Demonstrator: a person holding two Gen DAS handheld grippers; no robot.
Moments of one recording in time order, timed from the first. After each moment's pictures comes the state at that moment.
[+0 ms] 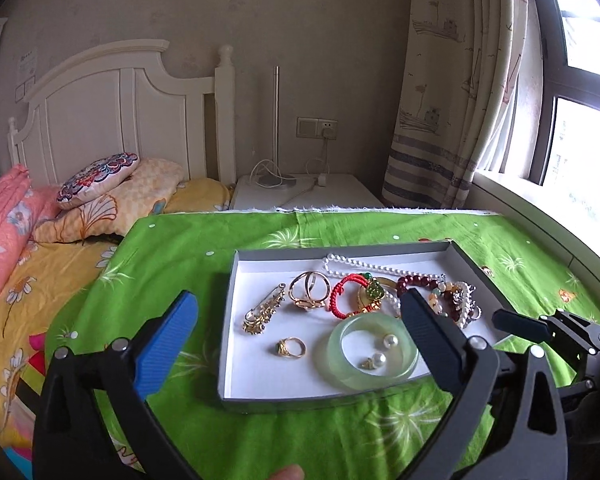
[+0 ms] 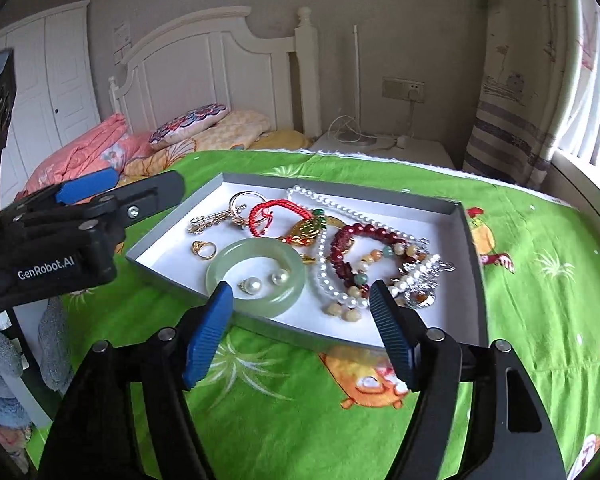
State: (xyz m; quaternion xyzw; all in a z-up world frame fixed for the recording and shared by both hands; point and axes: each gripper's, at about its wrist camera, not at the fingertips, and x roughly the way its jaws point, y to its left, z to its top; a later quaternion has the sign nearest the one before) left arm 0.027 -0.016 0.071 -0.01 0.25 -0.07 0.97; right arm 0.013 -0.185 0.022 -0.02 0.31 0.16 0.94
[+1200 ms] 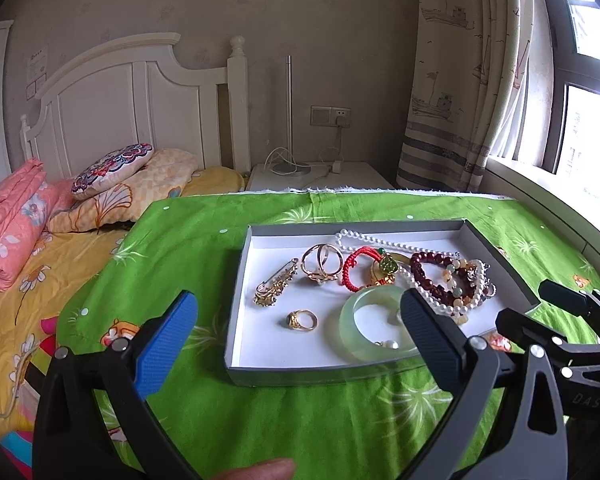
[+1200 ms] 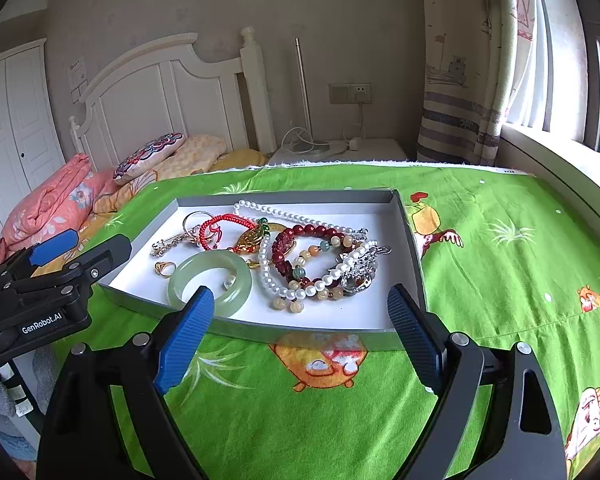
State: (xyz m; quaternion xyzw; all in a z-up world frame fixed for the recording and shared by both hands) left arm 0.016 -0.018 0.055 0.01 0.26 -0.04 0.96; right arm 0.004 -0.214 0.023 0.03 0.29 0.10 0.95
